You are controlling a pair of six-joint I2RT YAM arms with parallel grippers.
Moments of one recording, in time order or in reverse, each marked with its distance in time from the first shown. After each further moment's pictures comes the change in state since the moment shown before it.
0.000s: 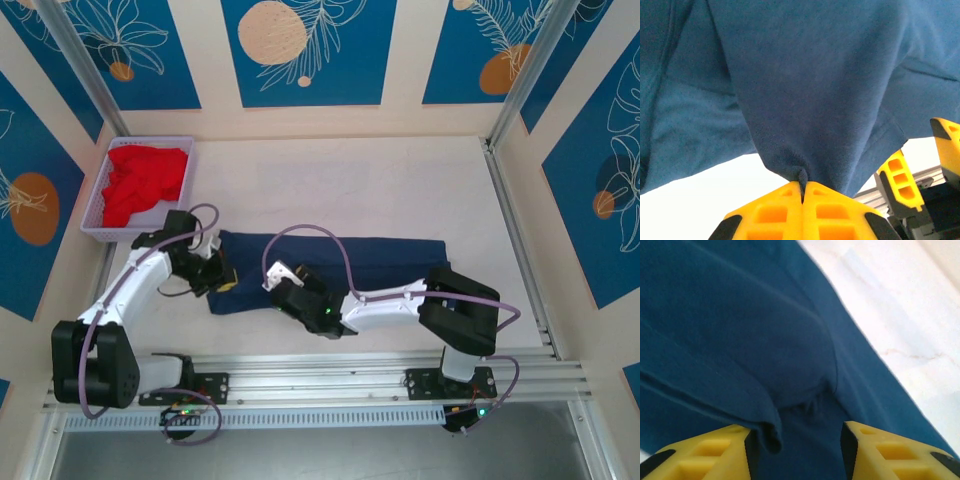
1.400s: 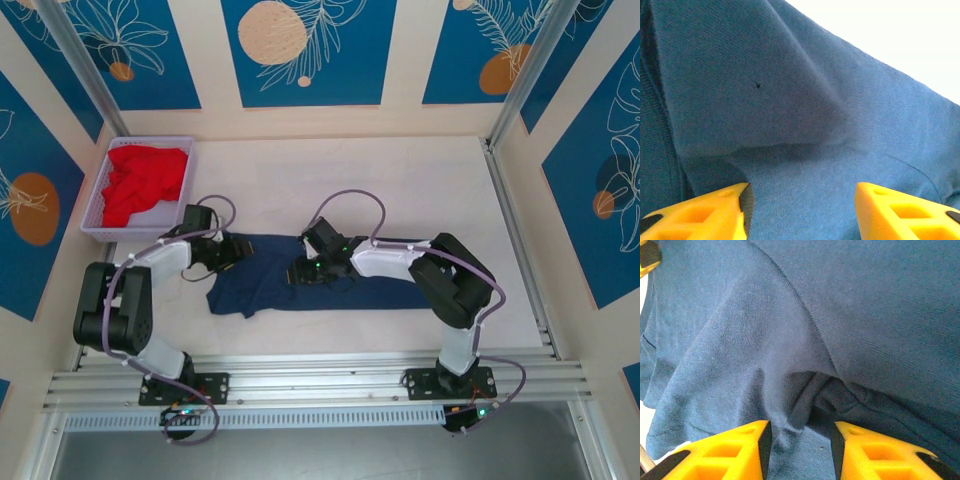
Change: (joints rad) left arm -0.037 0.312 -0.037 0.624 -0.155 -0.072; right arm -0.432 0.123 0.155 -0.187 -0.962 0.634
